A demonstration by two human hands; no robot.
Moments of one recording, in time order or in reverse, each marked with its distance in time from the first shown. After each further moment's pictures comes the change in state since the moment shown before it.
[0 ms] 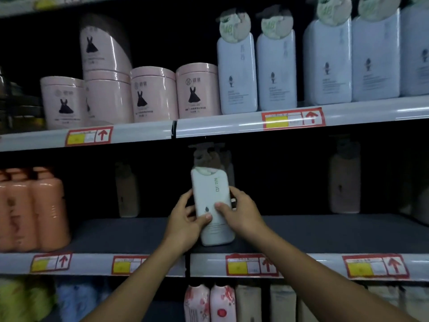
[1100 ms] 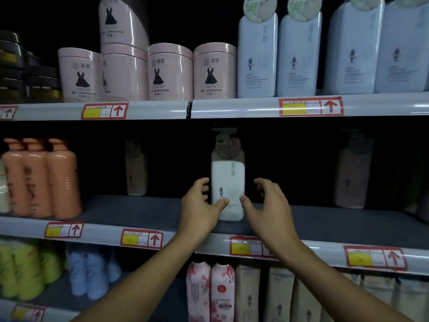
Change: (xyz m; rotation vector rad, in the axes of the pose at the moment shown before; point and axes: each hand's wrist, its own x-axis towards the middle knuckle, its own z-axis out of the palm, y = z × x) left_hand -0.023 0.008 0.016 0.247 0.148 0.074; right_hand -0.053 0.001 -0.025 -0.283 0.228 -0.070
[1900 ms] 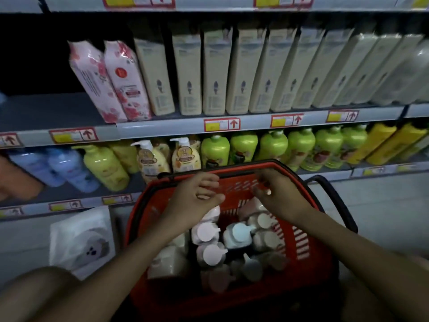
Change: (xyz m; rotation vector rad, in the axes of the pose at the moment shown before) left_hand -0.364 -0.093 0.089 -0.100 -0.833 -0.442; right_hand -0.358 0.200 -0.137 -0.321 -0.718 0.484
